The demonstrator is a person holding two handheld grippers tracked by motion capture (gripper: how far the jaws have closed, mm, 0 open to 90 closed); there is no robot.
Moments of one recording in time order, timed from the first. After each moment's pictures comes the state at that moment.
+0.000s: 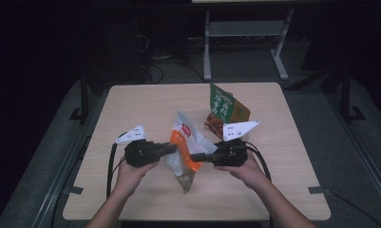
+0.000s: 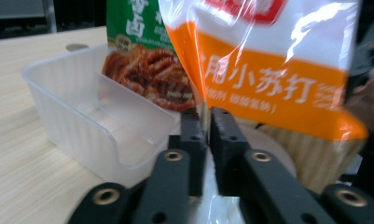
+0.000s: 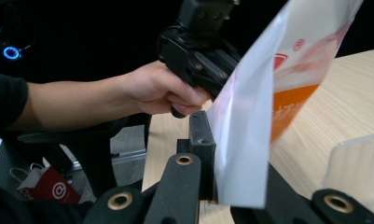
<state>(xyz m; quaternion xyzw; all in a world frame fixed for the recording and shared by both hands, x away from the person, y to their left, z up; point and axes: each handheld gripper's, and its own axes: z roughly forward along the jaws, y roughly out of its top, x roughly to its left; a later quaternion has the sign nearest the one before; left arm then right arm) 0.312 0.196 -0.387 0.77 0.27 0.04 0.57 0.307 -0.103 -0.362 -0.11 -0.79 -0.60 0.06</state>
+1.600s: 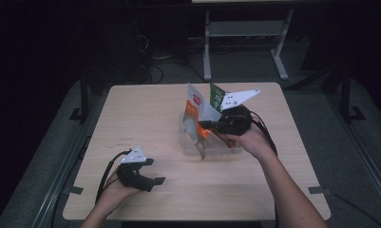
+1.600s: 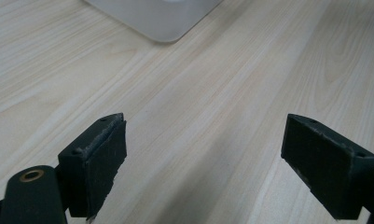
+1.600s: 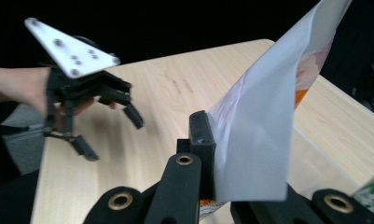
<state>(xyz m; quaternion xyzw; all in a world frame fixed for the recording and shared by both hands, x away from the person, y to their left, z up) 0.288 0.228 -0.439 0.86 0.29 0.07 0.41 0.360 -0.111 -0.310 -0.18 -0.84 -0.50 -0.08</state>
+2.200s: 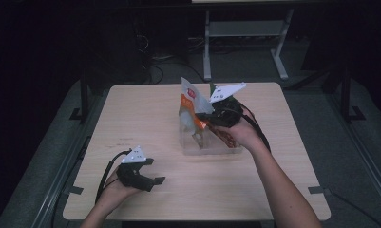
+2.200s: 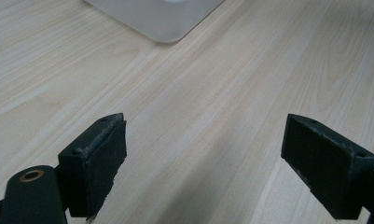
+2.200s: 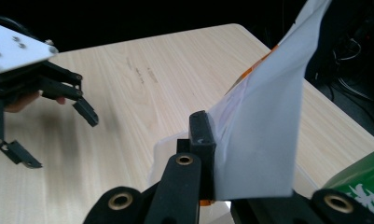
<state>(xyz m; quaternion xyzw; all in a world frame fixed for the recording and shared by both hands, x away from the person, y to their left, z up) 0.288 0.229 -0.438 0.86 0.29 0.07 0.41 0.383 -0.090 -0.310 -0.20 -0.86 -0.46 -0.13</state>
